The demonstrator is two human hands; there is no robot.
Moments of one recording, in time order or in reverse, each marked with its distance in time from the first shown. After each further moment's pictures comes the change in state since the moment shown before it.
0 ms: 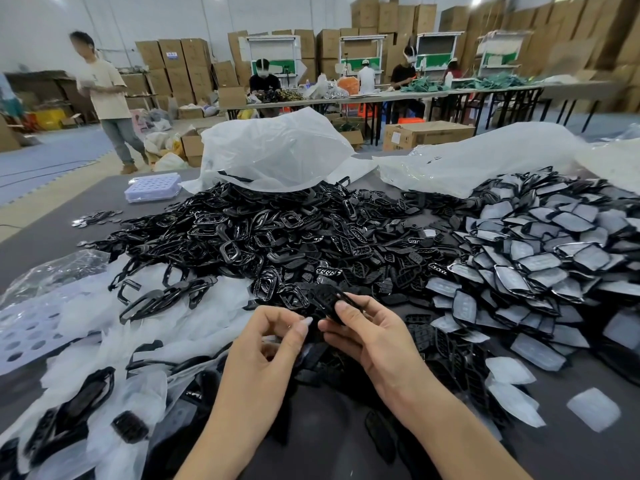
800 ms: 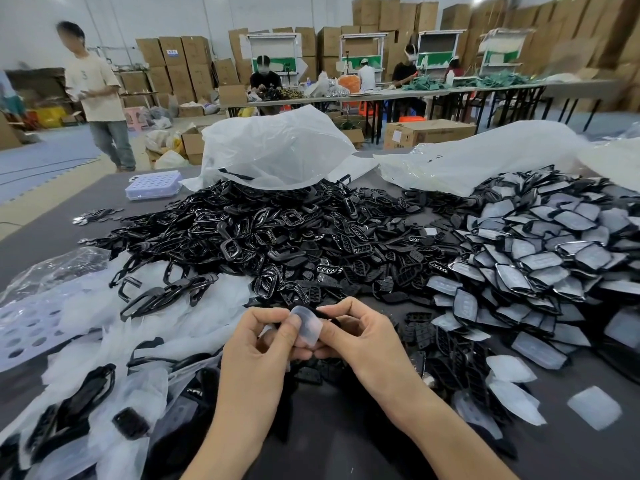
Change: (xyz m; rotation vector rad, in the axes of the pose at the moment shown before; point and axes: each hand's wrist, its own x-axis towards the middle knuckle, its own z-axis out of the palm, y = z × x) left_hand 0.000 -0.003 0.007 -0.269 0.124 -0.152; right_hand -0.010 0.005 0.007 -0.325 -0.123 -0.105
